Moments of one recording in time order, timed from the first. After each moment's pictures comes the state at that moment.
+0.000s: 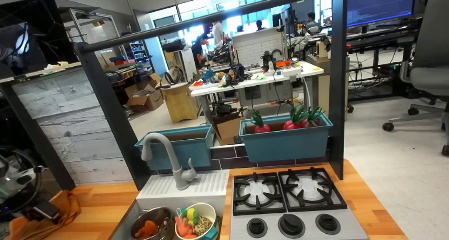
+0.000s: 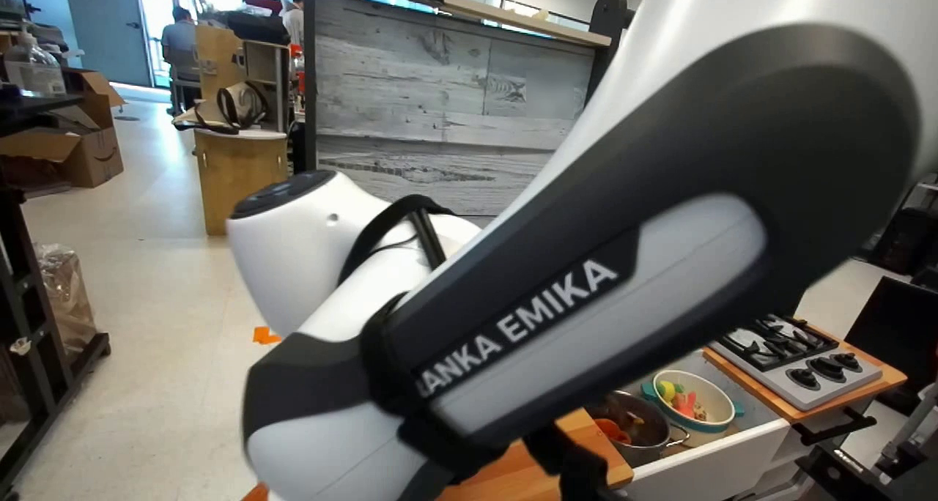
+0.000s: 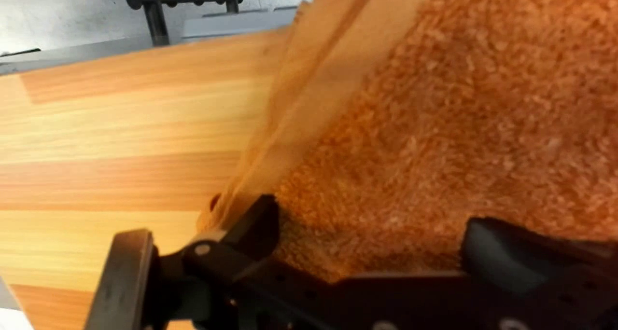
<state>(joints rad) 0.76 1.41 -0.09 -1.03 -0.24 2.26 1.03</state>
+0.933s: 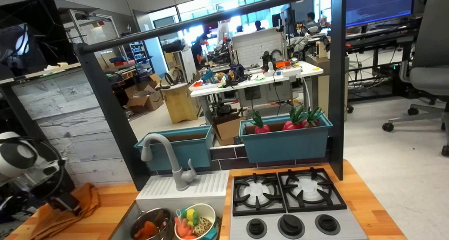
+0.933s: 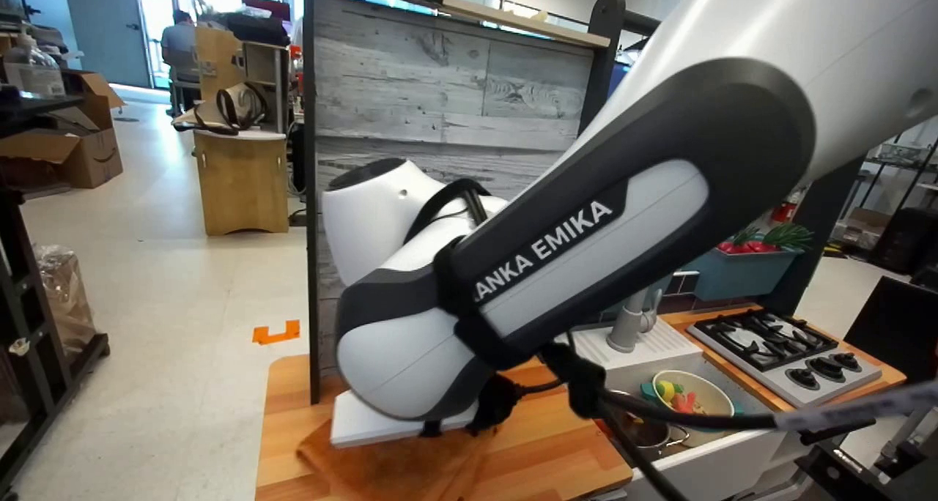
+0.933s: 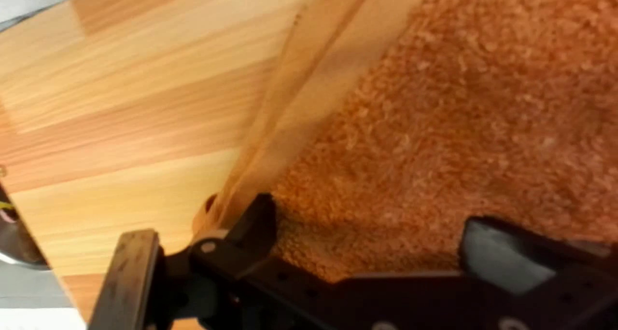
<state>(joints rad) 0.66 1.42 -0.07 -0.99 -0.24 2.23 1.03</state>
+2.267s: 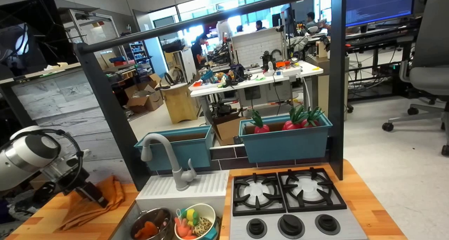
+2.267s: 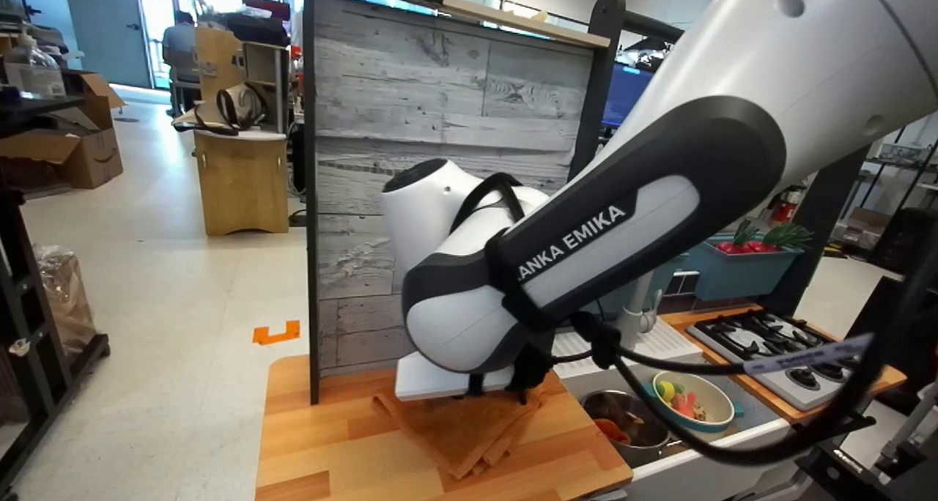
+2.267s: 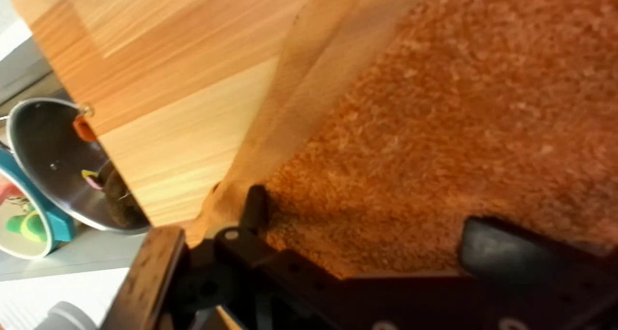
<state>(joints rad) 0.60 1.44 -0.14 -0.95 -0.26 2.16 1.11</state>
